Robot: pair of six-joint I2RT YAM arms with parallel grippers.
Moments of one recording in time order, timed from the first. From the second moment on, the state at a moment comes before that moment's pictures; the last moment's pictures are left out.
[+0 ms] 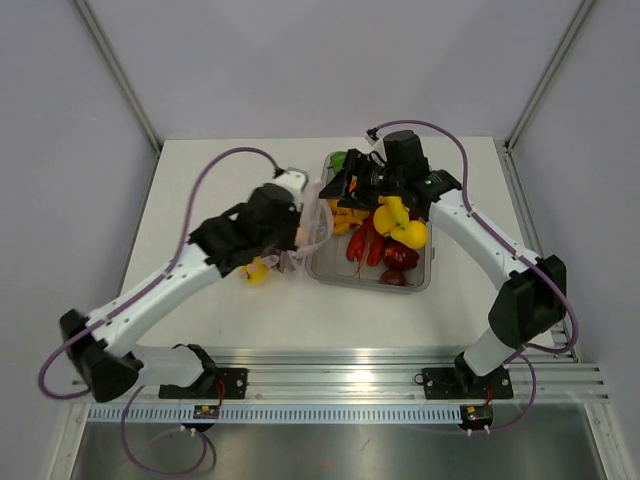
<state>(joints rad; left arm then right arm) -0.85 1.32 1.30 -0.72 -0.32 -0.31 0.50 1.62 1.47 -0.40 -0.49 0.78</state>
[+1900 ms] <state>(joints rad) -0.36 1.12 1.24 -0.81 0.51 0.07 0.59 1.66 1.25 0.22 -0.91 -0.32</state>
